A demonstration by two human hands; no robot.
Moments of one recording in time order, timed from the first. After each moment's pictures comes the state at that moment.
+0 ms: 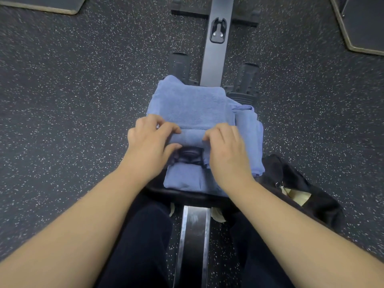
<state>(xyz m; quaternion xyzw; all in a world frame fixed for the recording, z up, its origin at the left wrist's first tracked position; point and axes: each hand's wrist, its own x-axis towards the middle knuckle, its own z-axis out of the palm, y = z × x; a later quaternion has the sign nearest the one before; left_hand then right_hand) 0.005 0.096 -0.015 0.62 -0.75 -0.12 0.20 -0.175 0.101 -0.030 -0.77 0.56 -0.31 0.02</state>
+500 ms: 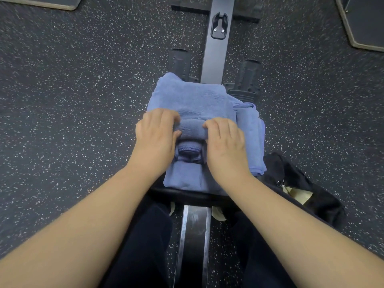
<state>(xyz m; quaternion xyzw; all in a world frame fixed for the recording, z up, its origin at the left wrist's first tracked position) -0.009 0.087 -0.022 0.61 -0.75 -0.06 0.26 -0.170 0.093 -0.040 -0.76 0.59 -0.27 -0.03</state>
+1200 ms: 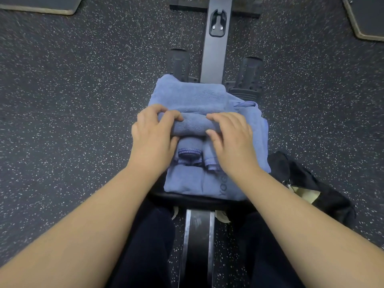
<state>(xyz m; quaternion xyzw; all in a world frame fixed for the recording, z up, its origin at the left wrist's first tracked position) -0.011 0.081 -0.019 0.65 -0.72 -0.11 0.23 -0.188 0.076 -0.037 -0.73 0.59 -0.33 0.11</state>
